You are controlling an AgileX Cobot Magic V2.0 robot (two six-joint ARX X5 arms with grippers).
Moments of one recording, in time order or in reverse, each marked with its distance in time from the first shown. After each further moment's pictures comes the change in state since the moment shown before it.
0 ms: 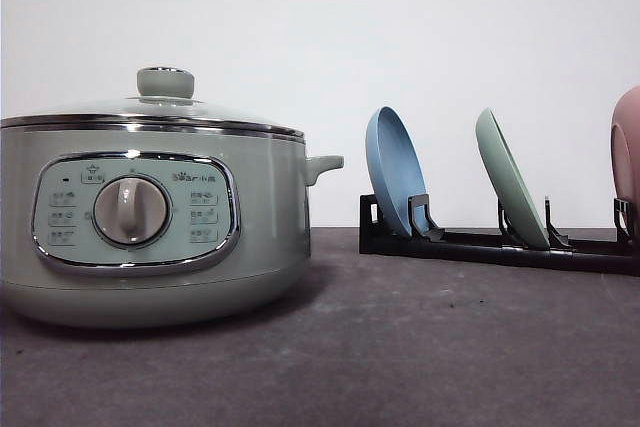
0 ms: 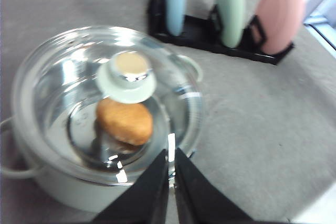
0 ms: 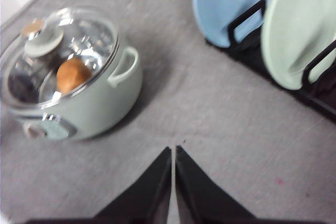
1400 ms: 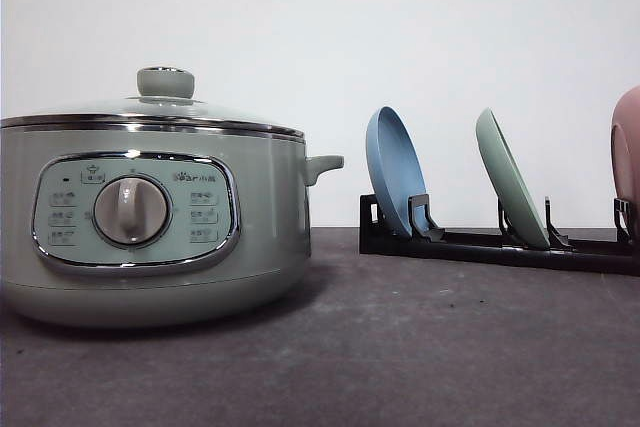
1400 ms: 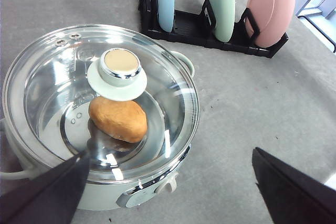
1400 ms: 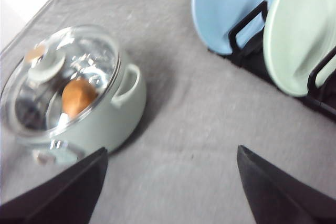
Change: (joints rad) left_arx -0.013 0.000 0.000 -0.005 0.000 0.013; right_arx 0.026 0.148 0.117 0.064 0.042 0.132
